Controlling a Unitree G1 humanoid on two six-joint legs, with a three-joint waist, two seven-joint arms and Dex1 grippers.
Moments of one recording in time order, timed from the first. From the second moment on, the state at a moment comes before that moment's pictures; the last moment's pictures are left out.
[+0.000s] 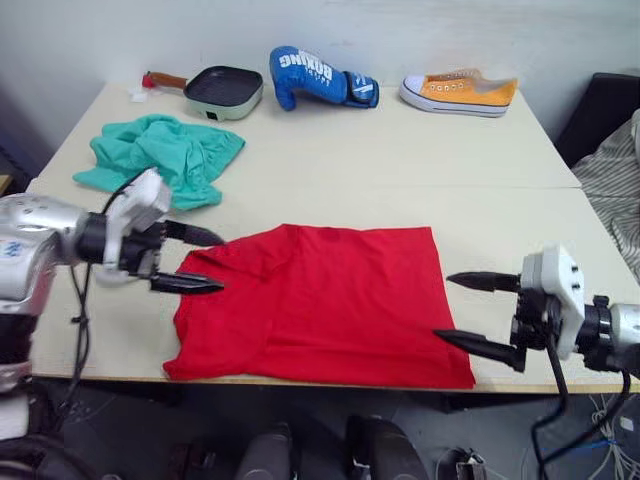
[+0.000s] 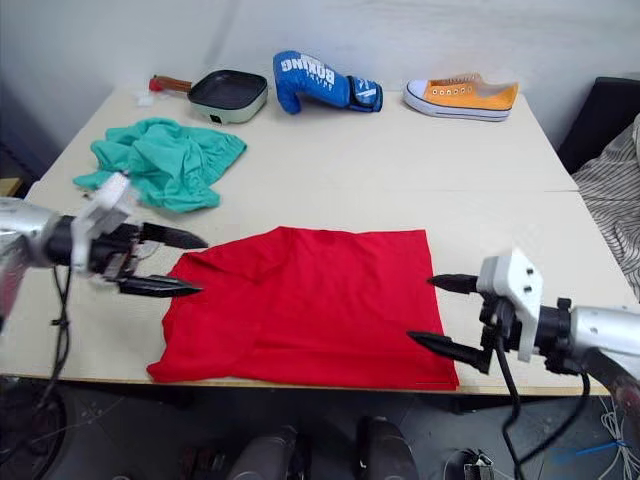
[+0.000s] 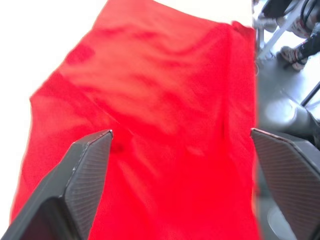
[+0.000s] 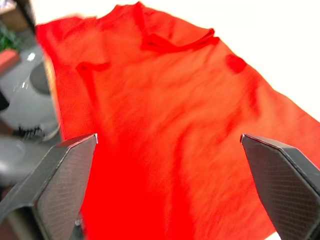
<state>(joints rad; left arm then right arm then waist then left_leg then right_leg) -0.69 0.90 -0.09 0.15 -0.36 0.61 -1.29 -0.04 -0.96 -0.28 -0.54 0.78 0.67 0.88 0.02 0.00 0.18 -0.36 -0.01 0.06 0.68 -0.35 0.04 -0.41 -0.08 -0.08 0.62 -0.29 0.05</state>
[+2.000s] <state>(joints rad) -0.77 0.87 -0.17 0.65 -0.08 -0.18 -1.50 -0.41 -0.82 0.12 0.34 -0.40 -0.89 0.55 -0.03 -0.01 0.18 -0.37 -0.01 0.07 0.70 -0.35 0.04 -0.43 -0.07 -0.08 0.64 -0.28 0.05</state>
